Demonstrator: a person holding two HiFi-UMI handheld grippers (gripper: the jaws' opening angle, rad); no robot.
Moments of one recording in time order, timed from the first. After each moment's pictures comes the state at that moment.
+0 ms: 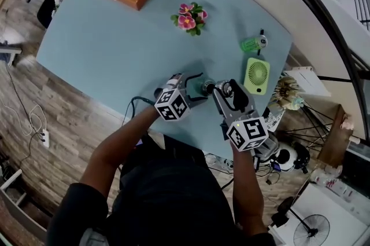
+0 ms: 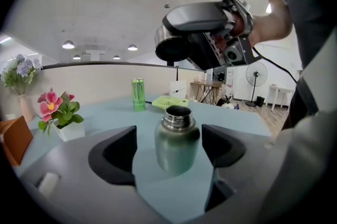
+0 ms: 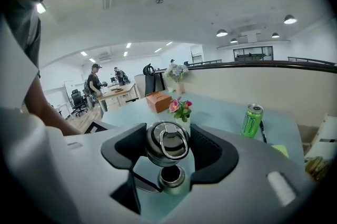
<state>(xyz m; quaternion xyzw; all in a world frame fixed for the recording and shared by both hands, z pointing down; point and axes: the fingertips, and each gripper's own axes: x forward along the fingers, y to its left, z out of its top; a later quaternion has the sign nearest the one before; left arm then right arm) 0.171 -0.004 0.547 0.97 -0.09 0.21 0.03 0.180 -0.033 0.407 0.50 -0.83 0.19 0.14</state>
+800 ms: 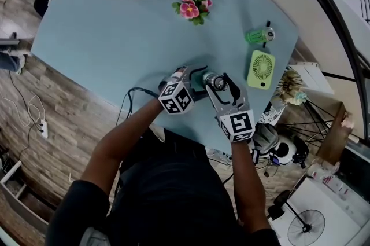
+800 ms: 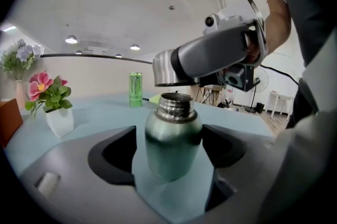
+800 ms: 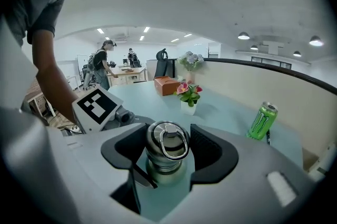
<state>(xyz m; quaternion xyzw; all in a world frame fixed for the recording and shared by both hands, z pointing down) 0.188 0.000 0.570 0.97 -0.09 0.20 0.05 0.165 -0.023 0.474 0.44 -0.86 0.12 0.24</state>
